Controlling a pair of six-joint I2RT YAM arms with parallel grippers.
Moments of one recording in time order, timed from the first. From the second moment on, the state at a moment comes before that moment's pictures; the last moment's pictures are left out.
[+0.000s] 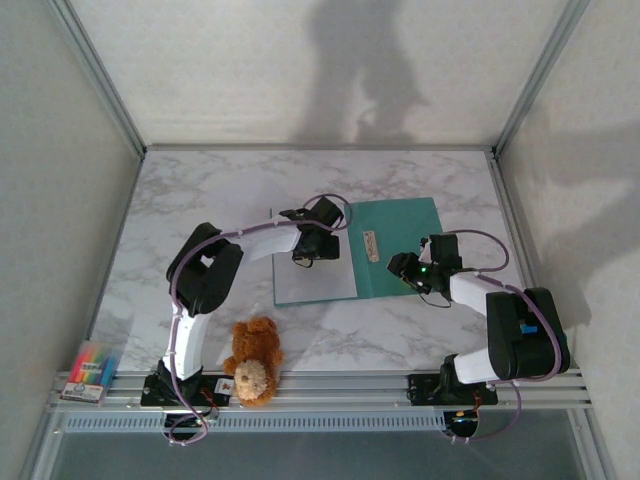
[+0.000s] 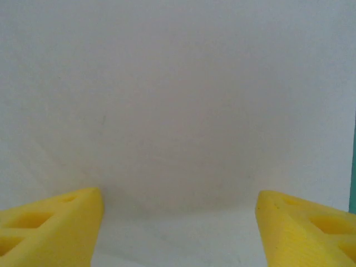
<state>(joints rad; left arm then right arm) -0.69 2.07 1.46 -0.58 -0.09 -0.72 0.15 1.42 0.50 -0.02 -0.42 0.67</state>
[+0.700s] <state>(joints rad) -0.68 2.06 1.44 -0.59 -0.09 -0.71 0.15 1.42 0.50 -0.02 -0.42 0.67</state>
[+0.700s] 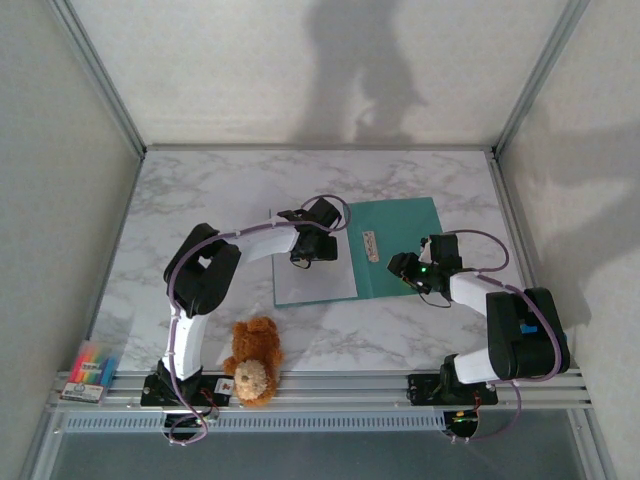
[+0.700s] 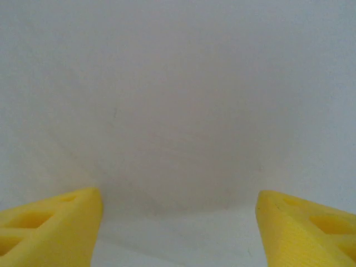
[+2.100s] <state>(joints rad) -0.69 1.94 1.48 -0.56 -0.13 -0.74 0.23 1.41 0.77 -0.32 -0.38 0.62</state>
